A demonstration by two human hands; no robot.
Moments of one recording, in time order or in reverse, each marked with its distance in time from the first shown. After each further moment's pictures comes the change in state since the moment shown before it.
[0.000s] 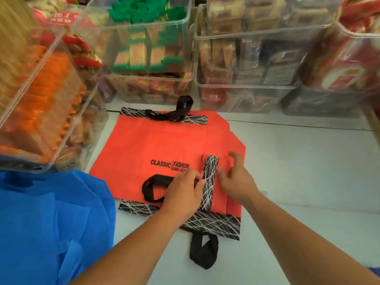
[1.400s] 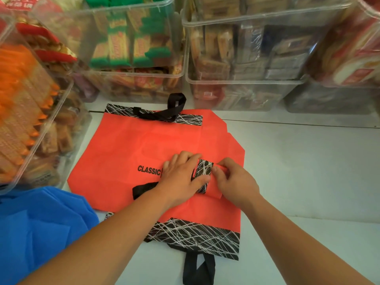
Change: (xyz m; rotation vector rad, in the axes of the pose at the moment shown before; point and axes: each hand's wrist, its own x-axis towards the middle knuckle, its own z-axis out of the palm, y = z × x) left_hand 0.075 -0.012 -0.001 0.239 -0.196 0.130; right_hand 0.028 0.004 -0.003 -0.079 0.009 0.005
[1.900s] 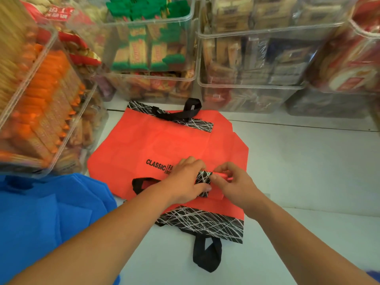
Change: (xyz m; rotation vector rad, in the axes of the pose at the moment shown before) left_hand -0.034 0.013 -0.039 -0.131 -0.225 -0.042; right_hand -0.049 -0.032 -0.010 0.435 -0.163 0.056
